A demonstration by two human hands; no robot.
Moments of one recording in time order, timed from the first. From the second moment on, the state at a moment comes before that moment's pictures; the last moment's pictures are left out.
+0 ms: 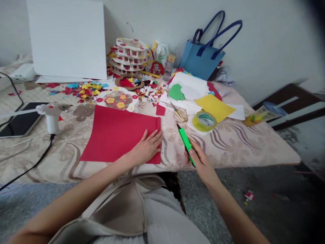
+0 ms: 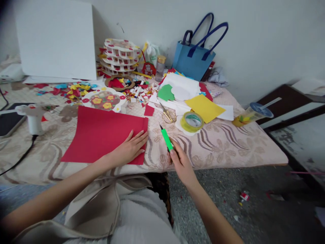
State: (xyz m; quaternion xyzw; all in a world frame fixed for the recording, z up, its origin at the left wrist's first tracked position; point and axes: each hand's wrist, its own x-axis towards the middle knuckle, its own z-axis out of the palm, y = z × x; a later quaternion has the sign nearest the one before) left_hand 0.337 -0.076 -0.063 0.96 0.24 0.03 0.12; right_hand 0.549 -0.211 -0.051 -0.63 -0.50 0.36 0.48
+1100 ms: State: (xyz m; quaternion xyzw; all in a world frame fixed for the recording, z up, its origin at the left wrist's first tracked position) left_hand 0.351 -0.054 -0.066 0.94 0.27 0.08 0.18; right_hand 0.552 -0.266 -0.059 -0.60 -0.76 0.15 0.19
